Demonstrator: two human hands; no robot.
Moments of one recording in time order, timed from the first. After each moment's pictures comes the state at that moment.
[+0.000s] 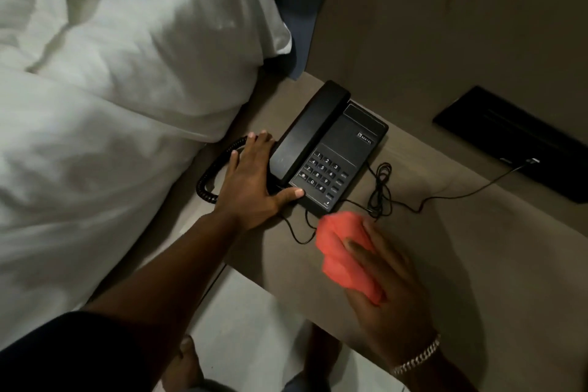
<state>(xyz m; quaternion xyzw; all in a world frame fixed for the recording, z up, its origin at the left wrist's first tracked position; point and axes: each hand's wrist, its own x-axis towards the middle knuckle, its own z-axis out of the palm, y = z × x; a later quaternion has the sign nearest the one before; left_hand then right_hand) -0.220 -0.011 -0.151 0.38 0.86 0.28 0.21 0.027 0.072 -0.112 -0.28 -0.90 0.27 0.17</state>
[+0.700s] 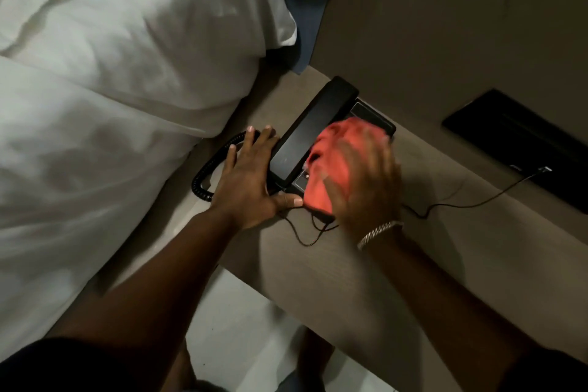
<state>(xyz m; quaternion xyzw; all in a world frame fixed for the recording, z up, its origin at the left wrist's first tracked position) -0.226 -0.013 -0.158 0.39 0.85 0.27 0.22 -0.092 0.140 -0.138 -0.30 -0.95 0.10 0.08</state>
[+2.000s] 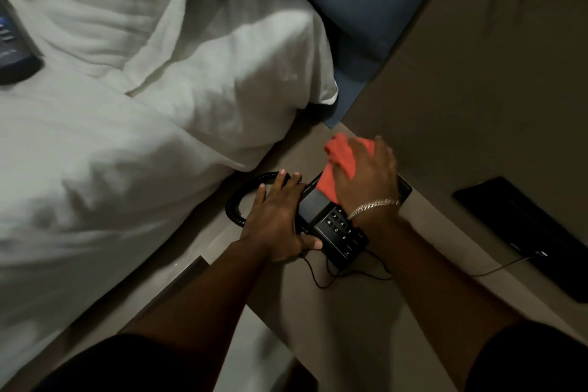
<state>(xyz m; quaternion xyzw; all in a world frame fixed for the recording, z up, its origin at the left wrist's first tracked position) -0.227 -0.012 -0.139 0.36 0.86 0.25 0.25 -0.189 0.155 -0.094 -0.34 -0.93 0.16 0.04</state>
